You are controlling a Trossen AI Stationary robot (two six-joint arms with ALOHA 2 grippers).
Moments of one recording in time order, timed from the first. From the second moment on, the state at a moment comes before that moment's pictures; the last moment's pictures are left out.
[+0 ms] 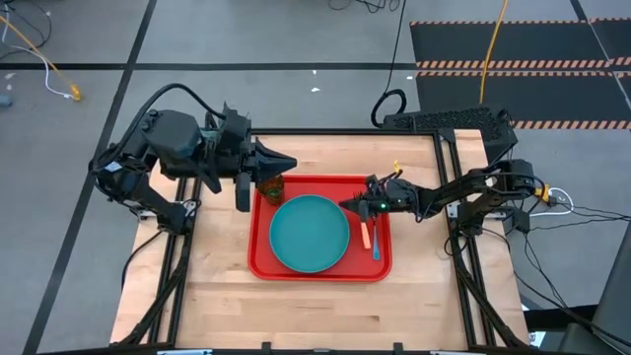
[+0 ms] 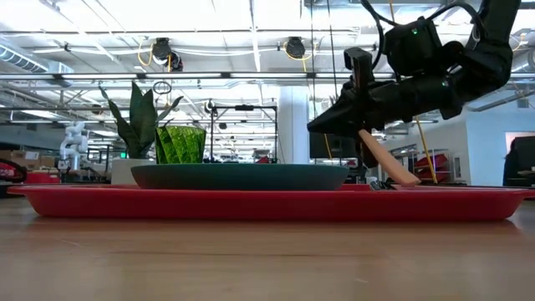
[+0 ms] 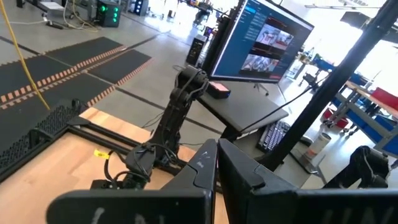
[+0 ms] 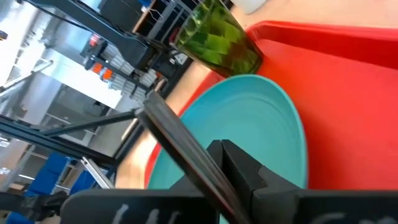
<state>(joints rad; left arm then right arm) -0.21 1.57 2.28 -0.86 -0.27 -0.43 -0.14 1.55 0.36 0.95 -0.08 0.90</state>
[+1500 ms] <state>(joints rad) -0.22 1.57 2.28 -0.86 -0.27 -0.47 -0.14 1.55 0.36 0.91 -0.07 0.91</state>
